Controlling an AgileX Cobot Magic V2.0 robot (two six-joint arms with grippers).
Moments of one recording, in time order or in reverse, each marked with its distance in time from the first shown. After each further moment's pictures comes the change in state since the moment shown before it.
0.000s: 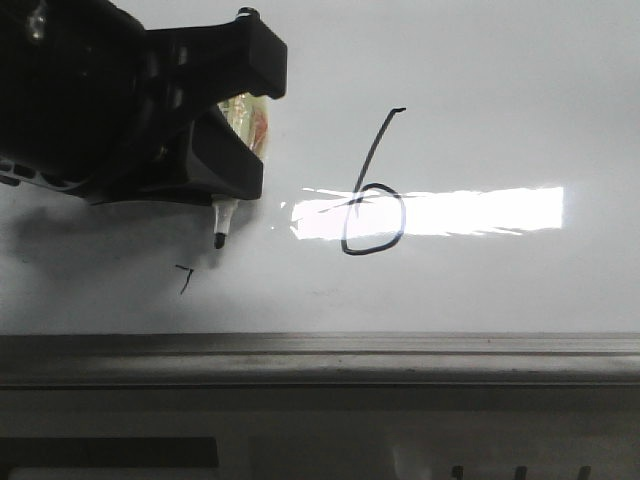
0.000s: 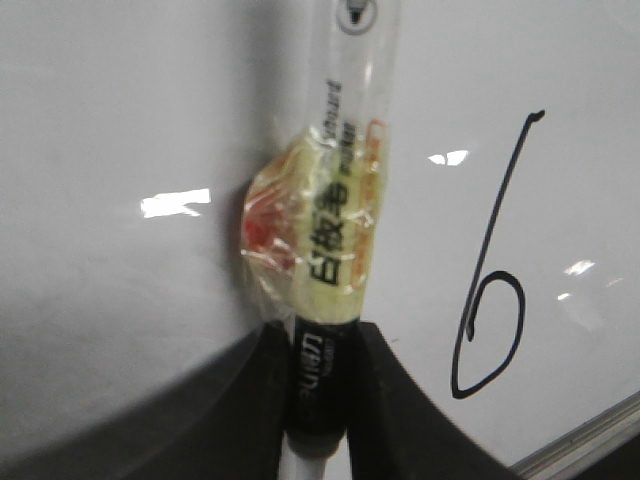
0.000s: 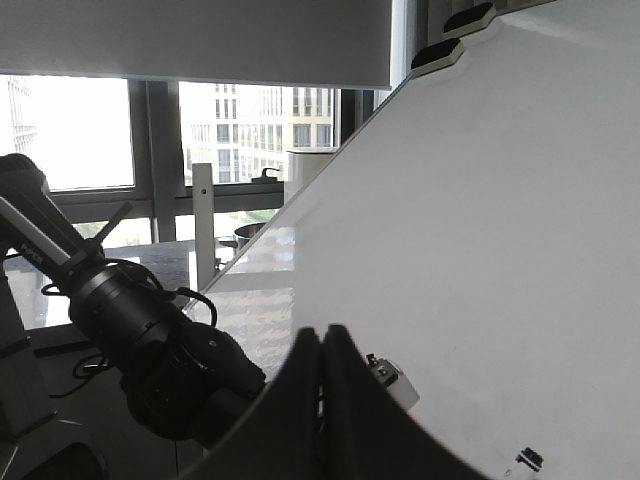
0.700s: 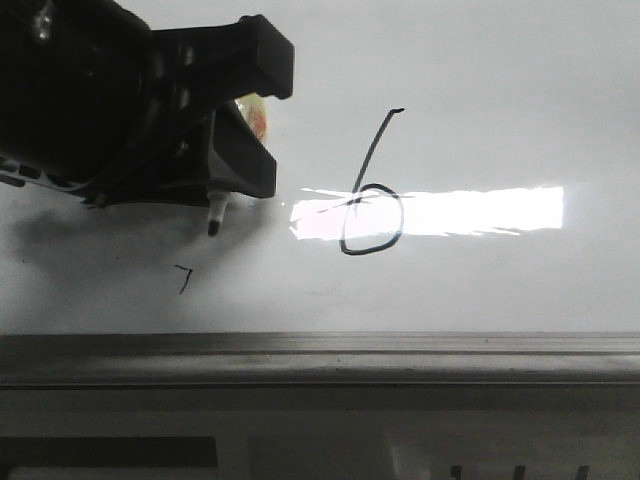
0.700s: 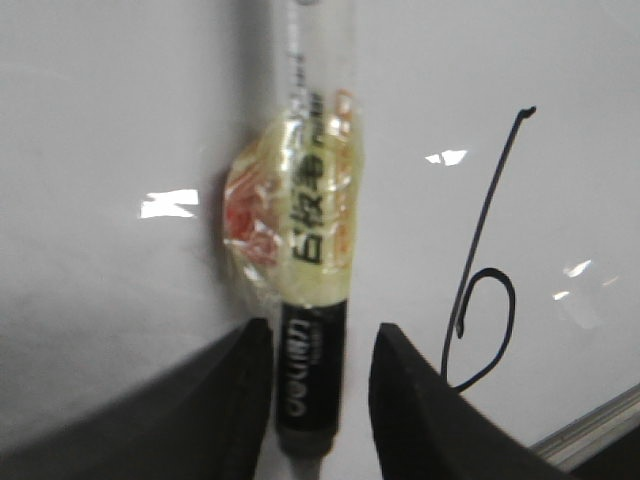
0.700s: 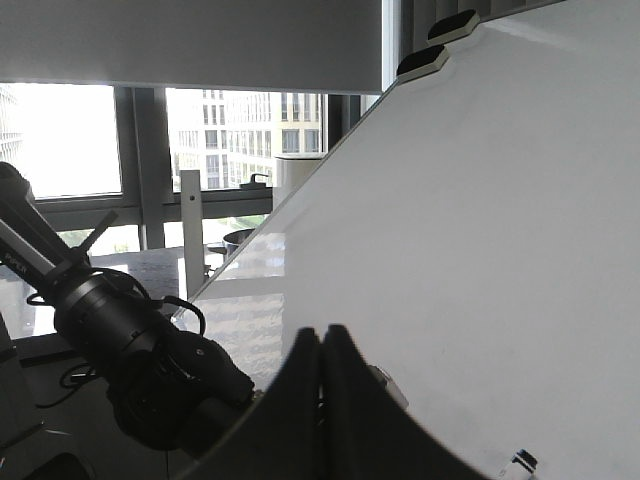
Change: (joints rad) left arm -0.004 0.004 -0.004 0.002 -0.002 -0.006; right arm 0.000 0.000 0.000 0.003 -0.019 0.000
